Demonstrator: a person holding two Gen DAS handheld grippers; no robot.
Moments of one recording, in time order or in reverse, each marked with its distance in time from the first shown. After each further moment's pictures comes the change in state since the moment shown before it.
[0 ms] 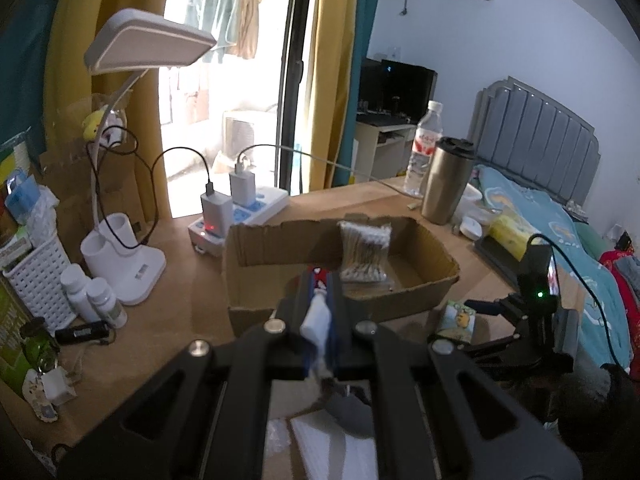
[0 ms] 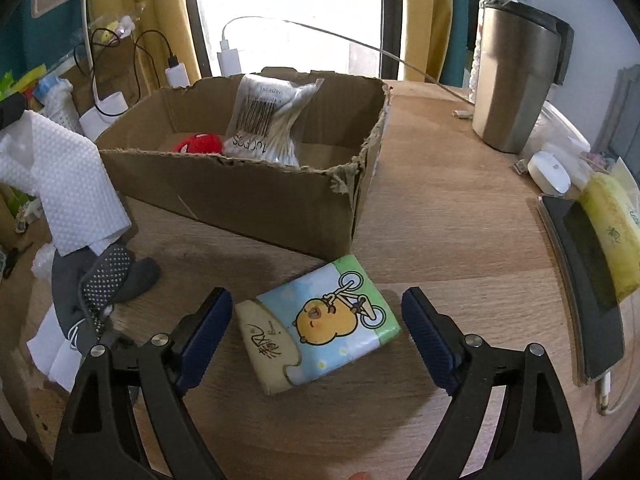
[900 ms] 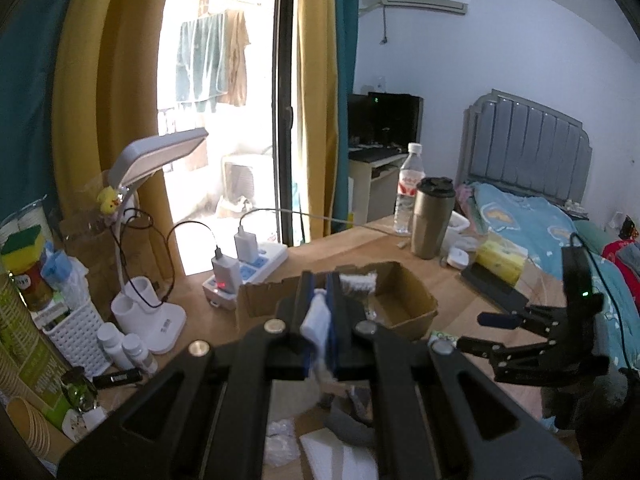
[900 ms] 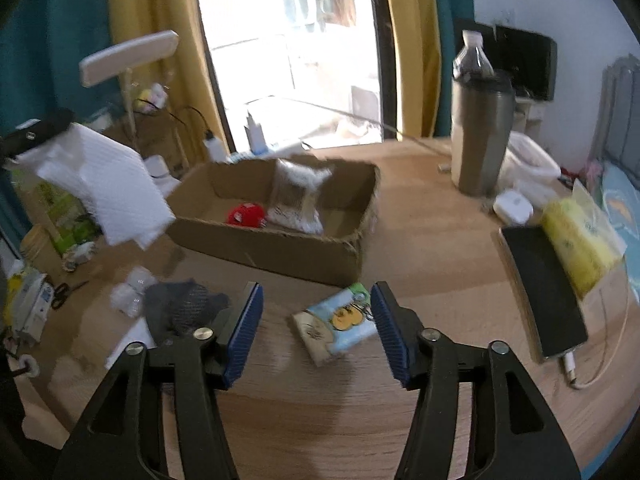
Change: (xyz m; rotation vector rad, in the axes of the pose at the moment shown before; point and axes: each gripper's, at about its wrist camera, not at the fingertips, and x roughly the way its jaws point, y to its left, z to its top) left arm -0.058 -0.021 0.033 0.096 -0.135 0.021; right arm -0.081 0.000 0.002 0.063 -0.160 0.051
